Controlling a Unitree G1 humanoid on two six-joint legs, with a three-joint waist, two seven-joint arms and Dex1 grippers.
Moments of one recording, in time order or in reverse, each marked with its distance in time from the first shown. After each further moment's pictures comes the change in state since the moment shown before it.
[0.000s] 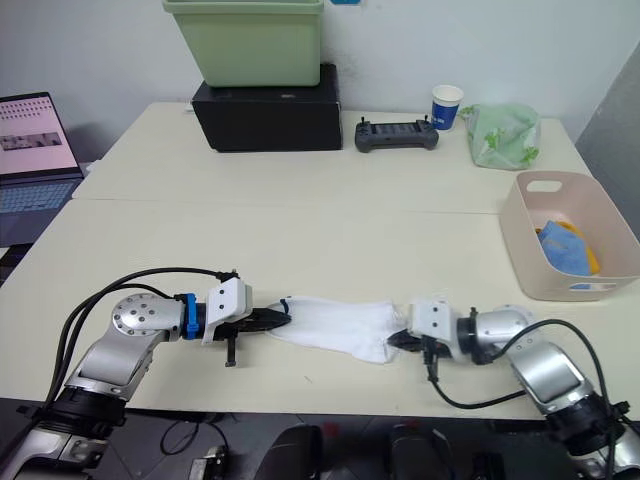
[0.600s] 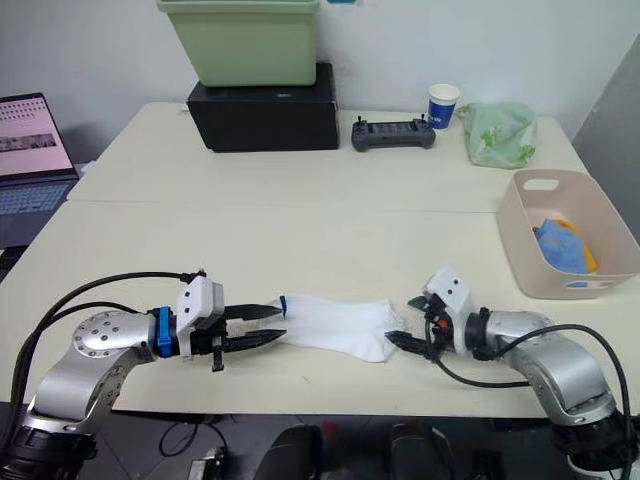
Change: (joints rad) left arm 0.176 0.030 0.156 -0.350 -0.223 0.234 0.055; right arm 0.003 0.120 -0.119 -0.227 0.241 0.541 -0.353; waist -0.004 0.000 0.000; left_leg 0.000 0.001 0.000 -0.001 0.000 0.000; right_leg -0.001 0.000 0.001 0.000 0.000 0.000
